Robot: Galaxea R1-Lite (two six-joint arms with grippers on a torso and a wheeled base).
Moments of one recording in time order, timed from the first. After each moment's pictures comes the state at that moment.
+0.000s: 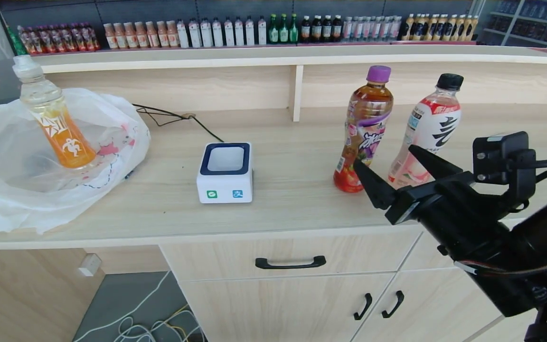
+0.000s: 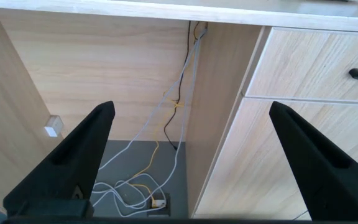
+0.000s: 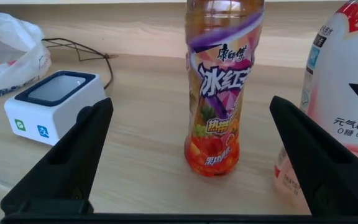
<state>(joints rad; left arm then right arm) 0.00 0.00 0.00 0.00 0.00 0.00 0.64 1.68 -0.44 -1.57 -0.26 -0.12</state>
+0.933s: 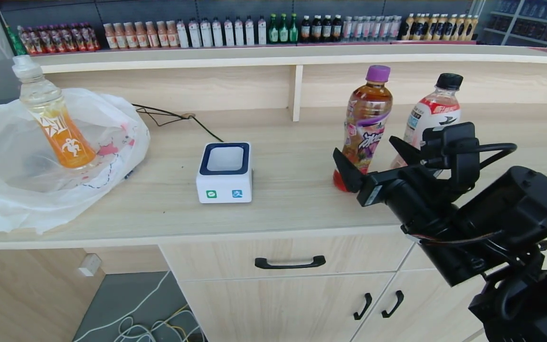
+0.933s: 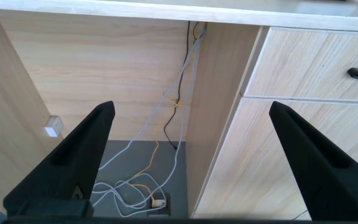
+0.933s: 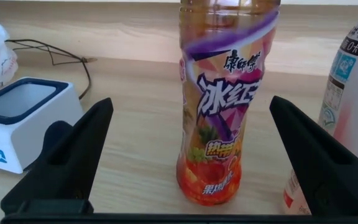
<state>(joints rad) 0.00 0.00 0.00 0.00 0.00 0.00 0.65 1.81 -0.60 -1.57 -0.32 -0.19</state>
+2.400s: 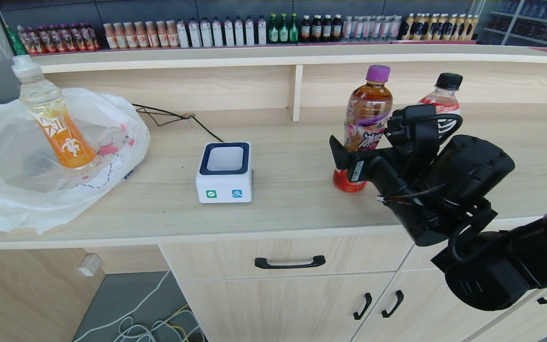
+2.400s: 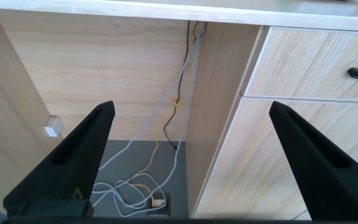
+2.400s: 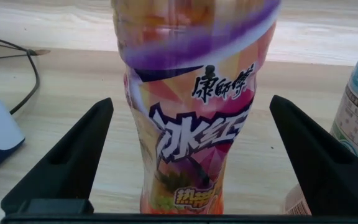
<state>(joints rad) 0.00 0.00 0.00 0.00 0.00 0.00 0.58 1.90 -0.84 -1.35 -0.38 -0.17</state>
